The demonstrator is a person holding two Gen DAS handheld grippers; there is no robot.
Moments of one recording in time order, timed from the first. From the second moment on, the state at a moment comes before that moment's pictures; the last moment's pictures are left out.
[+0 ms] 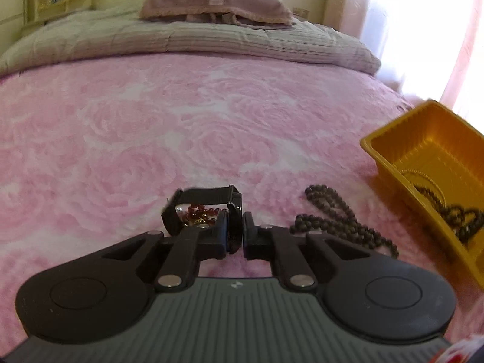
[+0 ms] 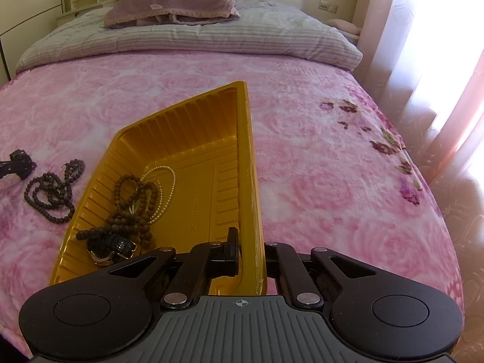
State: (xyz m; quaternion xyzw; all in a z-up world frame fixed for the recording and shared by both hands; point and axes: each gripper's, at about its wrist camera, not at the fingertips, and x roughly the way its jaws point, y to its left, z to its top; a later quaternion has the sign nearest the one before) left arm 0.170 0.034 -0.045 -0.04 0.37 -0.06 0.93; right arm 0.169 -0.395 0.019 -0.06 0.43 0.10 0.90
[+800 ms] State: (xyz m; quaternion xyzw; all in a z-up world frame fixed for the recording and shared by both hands) left arm 0.146 -0.084 0.033 -0.01 0.31 -0.27 0.91; right arm 0.165 -0.393 0.019 -0.07 0.43 0.10 0.90
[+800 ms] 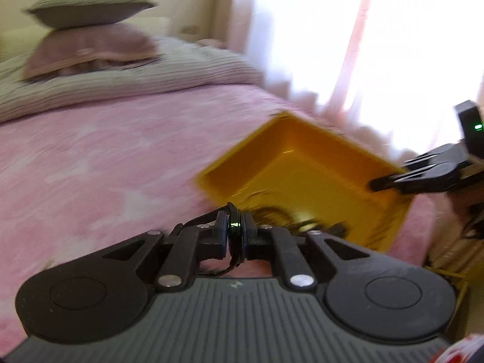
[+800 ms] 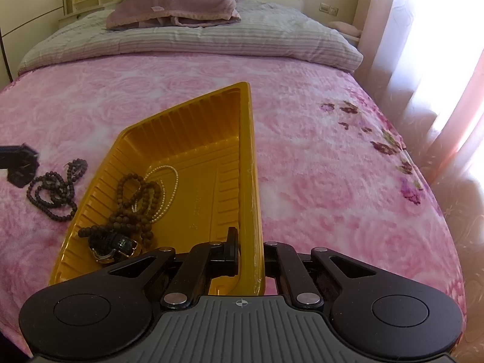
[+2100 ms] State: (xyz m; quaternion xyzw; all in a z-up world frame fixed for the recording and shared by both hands) left arm 0.190 -0.160 0.026 0.01 0.33 -0.33 0.88; right arm 0.169 -0.382 0.023 -0.14 0.46 0.13 0.87
